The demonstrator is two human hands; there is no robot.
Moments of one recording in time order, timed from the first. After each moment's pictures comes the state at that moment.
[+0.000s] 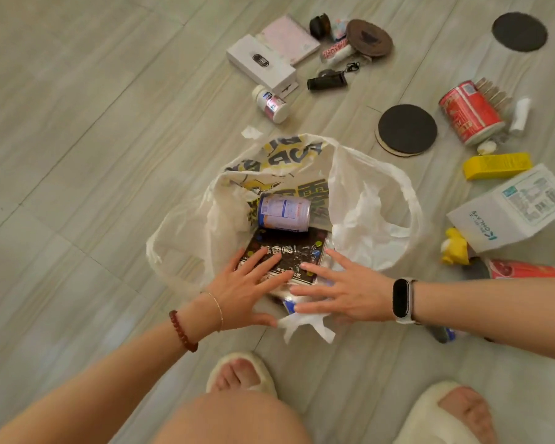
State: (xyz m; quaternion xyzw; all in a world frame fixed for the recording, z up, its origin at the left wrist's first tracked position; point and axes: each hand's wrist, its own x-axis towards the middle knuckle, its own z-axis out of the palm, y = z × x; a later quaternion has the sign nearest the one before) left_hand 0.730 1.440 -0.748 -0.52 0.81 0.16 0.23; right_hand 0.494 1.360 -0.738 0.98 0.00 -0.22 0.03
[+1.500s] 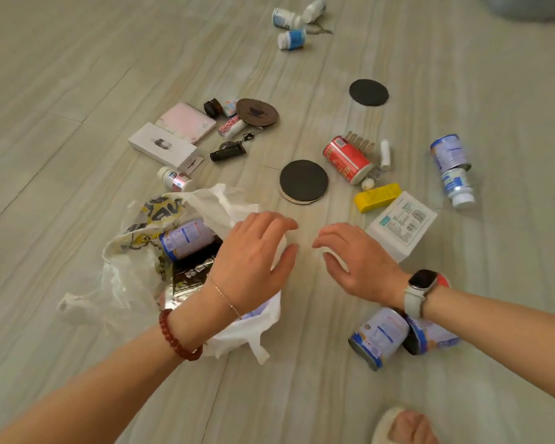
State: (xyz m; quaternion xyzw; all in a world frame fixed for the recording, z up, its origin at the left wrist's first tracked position) left_hand 0.603 1.309 -0.634 -0.48 0.83 0.12 -0.26; right_hand 0.398 1.297 -0.676 0.88 -0.42 0.22 -0.11
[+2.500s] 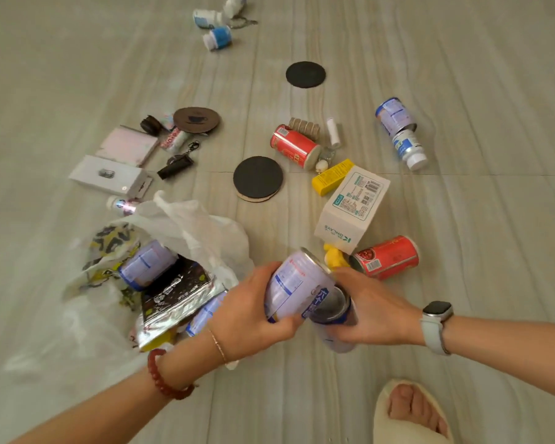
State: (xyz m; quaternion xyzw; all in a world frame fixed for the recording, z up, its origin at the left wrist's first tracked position) left_hand 0.558 1.344 -0.658 -0.46 0.78 0.41 -0.11; right_hand 0.347 1.381 -0.674 0.72 -0.57 0.11 -0.37
